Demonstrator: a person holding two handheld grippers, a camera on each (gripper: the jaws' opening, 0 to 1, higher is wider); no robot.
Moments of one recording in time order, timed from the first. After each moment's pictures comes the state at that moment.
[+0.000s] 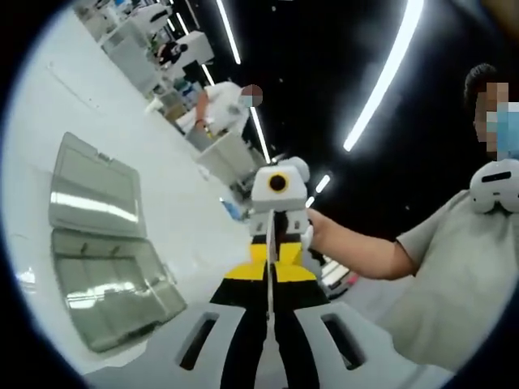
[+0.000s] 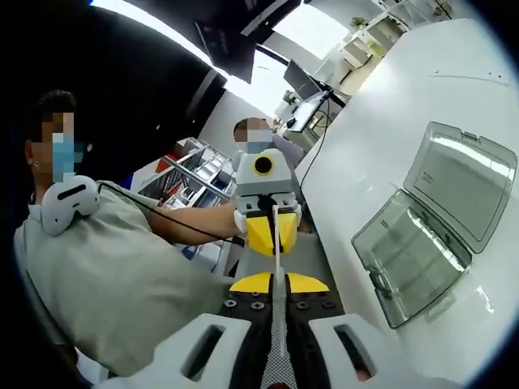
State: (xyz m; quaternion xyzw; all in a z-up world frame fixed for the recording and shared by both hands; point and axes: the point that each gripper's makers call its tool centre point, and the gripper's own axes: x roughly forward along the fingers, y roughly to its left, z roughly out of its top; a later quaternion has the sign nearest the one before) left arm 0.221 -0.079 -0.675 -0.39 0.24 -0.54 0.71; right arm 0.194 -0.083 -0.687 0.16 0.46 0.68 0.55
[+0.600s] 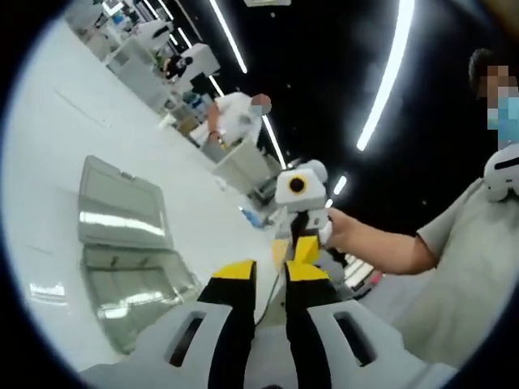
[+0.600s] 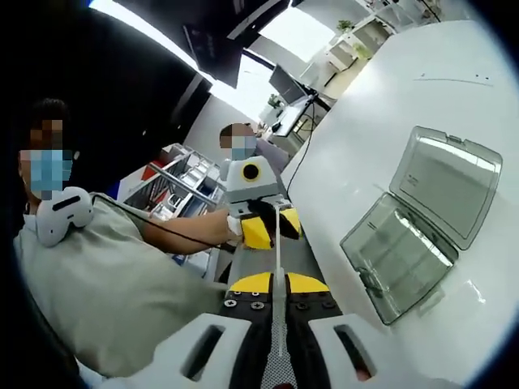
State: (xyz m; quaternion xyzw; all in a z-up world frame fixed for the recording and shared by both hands) left arm 0.232 -0.056 -0.684 -0.35 0.22 -0.50 0.76; right arm 0.209 -0.087 -0.689 0.16 0.48 0.63 0.59
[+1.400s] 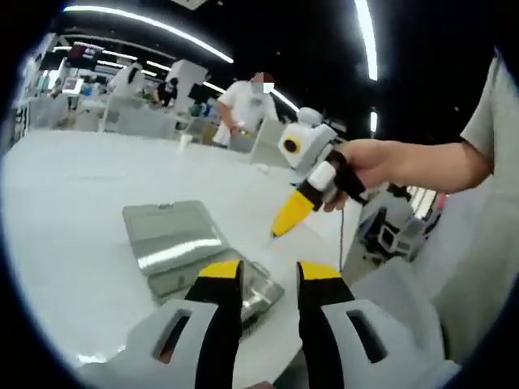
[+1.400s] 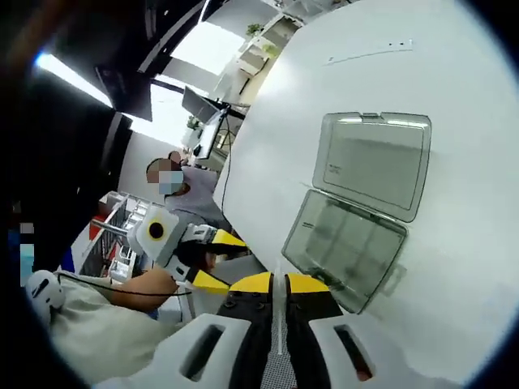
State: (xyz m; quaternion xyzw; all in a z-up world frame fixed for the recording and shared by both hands) left arm 0.232 -0.045 -0.715 -0.09 0.20 -0.46 0.86; right arm 0.250 -0.090 -0.728 0.18 0.59 0.44 0.66
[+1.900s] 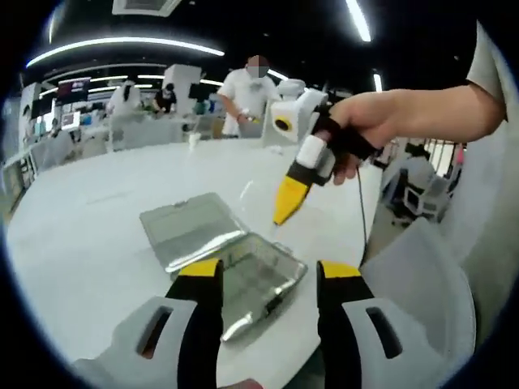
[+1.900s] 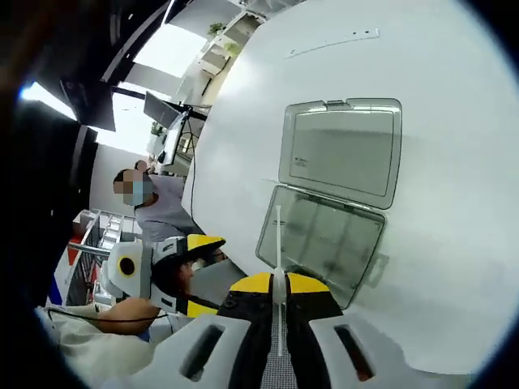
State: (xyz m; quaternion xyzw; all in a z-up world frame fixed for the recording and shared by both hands) left arm 0.223 -0.042 -0.727 0.01 0.20 -0.43 0.88; right arm 0.252 -0.095 -0.747 0.16 0.63 0.35 0.68
